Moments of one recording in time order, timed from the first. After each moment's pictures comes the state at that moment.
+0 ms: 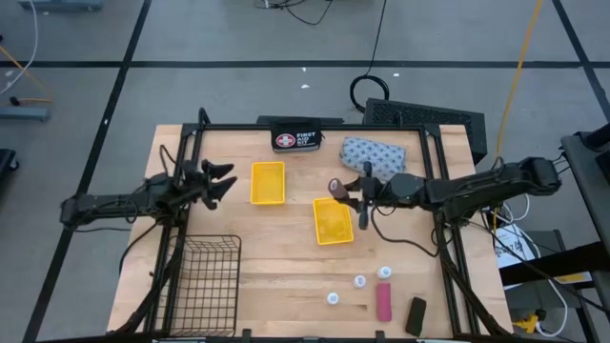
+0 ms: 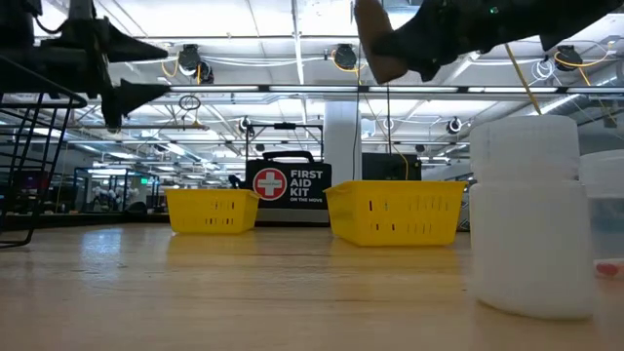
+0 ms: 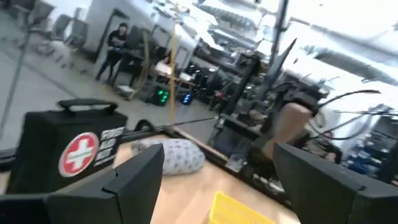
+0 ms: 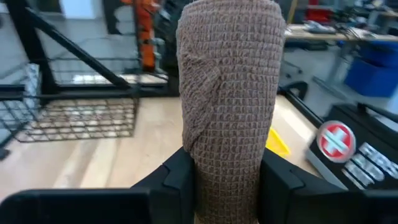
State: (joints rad) left arm 0.12 0.18 0.01 0.36 -0.24 -0.42; right arm 0.06 1.15 0.59 0.43 0.16 0.00
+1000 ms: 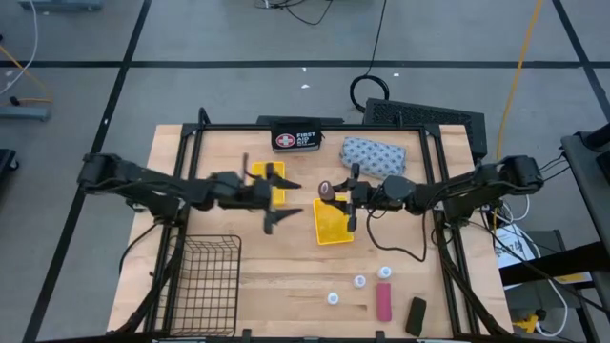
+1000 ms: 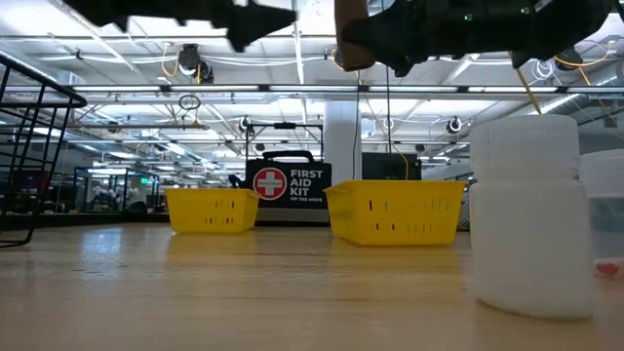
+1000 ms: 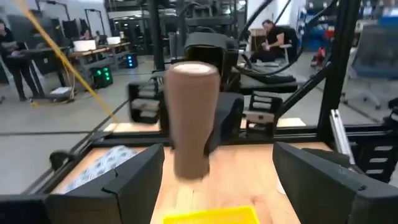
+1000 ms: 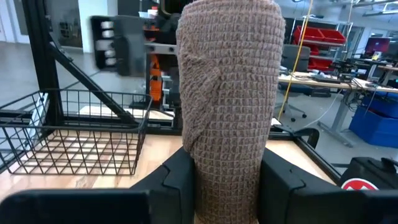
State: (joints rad) left arm -0.08 1.31 0.72 0.60 -0.07 0.06; right arm 0.06 1.36 0.59 0.81 0.13 -0.09
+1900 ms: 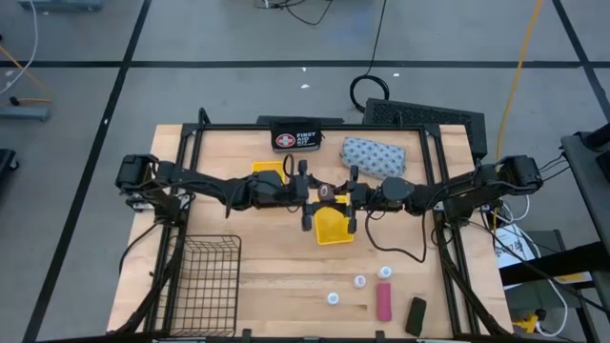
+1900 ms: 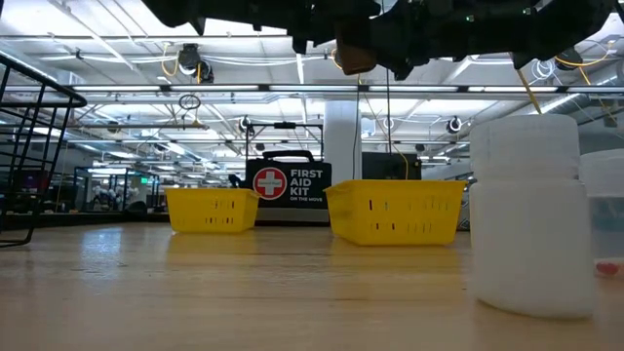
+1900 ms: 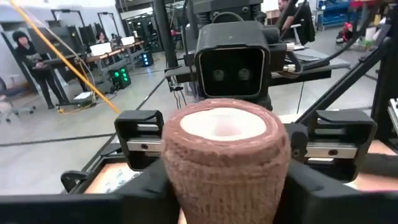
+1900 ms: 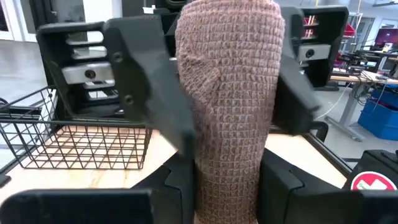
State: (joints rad) left arm -0.05 1.65 1.03 0.59 -0.11 0.15; right arm 0.06 1.36 0.59 0.79 0.12 -0.07
